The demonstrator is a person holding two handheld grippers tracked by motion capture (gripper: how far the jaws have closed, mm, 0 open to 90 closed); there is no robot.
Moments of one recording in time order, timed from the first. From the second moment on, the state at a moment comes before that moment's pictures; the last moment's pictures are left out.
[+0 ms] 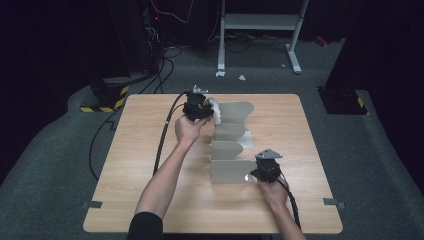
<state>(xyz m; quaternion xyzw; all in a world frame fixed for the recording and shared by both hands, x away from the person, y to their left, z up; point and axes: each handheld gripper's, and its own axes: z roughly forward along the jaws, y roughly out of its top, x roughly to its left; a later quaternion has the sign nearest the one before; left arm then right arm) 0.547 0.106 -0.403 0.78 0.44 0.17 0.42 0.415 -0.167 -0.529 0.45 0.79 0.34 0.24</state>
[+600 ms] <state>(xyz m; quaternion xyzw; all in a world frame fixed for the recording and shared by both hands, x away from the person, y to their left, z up) 0.551 0.098 -0.484 0.81 0.46 0.10 0.35 0.415 -0.166 -0.529 0.45 0.79 0.34 0.24</state>
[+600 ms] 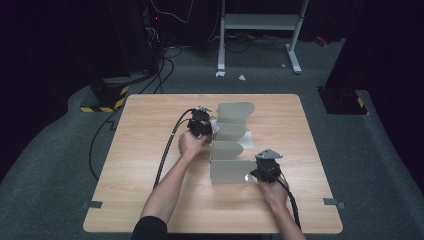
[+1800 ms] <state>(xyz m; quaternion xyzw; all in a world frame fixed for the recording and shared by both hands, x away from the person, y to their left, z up) 0.489 0.113 -0.508 0.83 0.42 0.10 0.36 0.415 -0.167 -0.529 0.45 0.79 0.34 0.24</state>
